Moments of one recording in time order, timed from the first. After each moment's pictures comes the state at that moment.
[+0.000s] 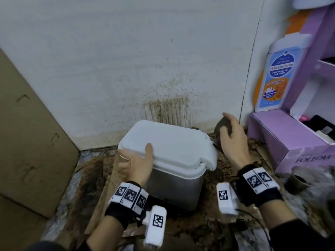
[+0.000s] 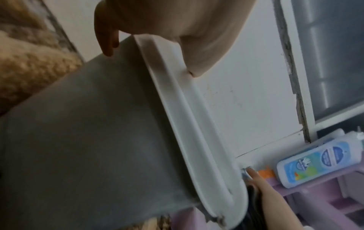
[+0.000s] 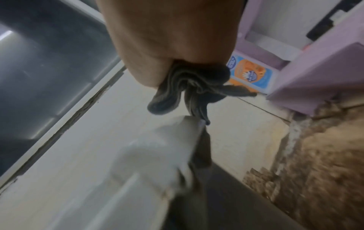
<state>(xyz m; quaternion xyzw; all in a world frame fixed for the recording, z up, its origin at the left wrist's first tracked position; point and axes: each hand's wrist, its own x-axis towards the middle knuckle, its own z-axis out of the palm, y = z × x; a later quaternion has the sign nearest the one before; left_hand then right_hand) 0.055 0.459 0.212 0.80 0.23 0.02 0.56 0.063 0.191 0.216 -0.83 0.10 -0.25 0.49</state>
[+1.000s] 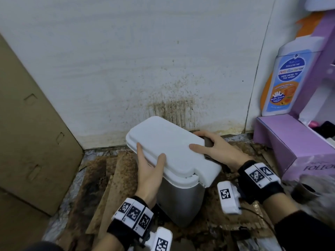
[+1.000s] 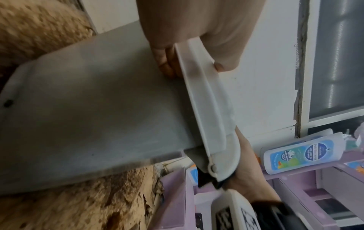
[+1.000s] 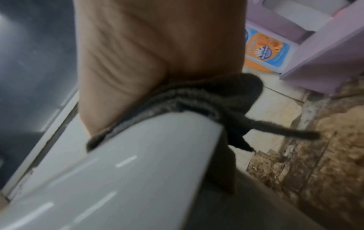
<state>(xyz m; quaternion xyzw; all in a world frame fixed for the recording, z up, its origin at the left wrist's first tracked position) 0.034 0.440 0.200 0.69 0.08 0.06 0.72 0.079 0.207 0.231 -0.82 -0.05 0.08 0.56</state>
